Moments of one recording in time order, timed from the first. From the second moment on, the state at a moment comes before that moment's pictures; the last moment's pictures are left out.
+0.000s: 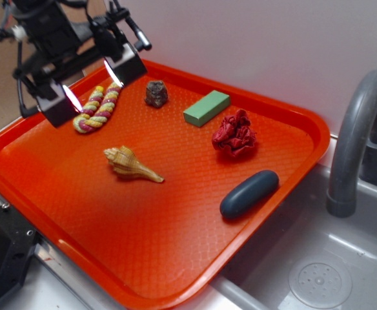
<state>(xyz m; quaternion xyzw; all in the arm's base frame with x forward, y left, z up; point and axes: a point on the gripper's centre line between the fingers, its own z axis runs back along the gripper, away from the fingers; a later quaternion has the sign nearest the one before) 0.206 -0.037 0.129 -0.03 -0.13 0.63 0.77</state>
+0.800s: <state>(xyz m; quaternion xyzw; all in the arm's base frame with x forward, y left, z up) 0.216 -0.010 0.057 0.01 -0.09 0.62 0.78</state>
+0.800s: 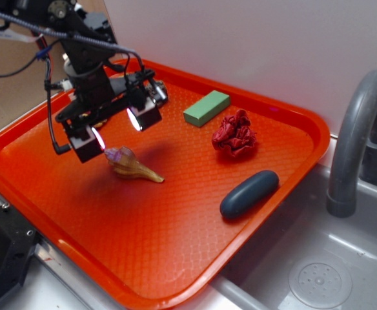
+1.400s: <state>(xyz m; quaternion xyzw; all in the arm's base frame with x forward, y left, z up) 0.218 -0.034 0.019 -0.07 -0.07 0.59 0.80</state>
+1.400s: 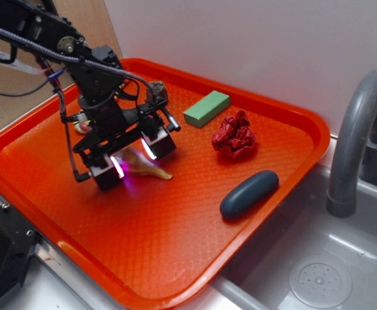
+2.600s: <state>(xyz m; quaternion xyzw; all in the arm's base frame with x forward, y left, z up) 0.269 -0.030 0.194 -0.03 -0.05 0.17 0.98</state>
